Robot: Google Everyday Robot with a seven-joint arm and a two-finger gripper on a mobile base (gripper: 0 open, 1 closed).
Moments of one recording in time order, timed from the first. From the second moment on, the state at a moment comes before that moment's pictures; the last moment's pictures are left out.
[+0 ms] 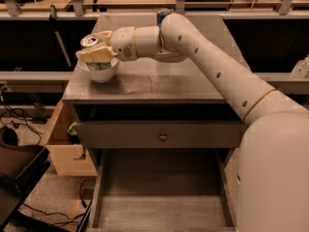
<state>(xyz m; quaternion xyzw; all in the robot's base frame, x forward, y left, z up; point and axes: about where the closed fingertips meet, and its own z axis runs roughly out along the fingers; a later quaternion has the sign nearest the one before) 0.681 0.185 0.928 -0.53 0.52 0.44 0.50</state>
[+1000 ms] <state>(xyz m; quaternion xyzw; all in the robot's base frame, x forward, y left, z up) 0.656 0.174 0.984 -0.54 0.49 0.43 0.53</state>
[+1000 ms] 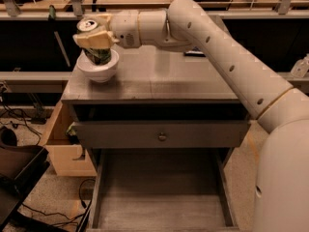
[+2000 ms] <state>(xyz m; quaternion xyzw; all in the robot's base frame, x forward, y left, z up) 0.608 0.057 1.021 -0.47 0.52 0.35 0.63</state>
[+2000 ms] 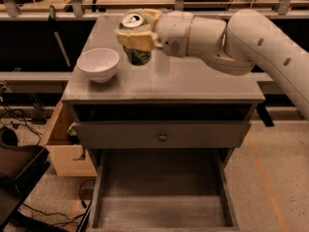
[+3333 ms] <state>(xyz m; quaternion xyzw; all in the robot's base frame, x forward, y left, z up) 0.685 0.018 0.944 -0.38 0.58 0.37 0.62</state>
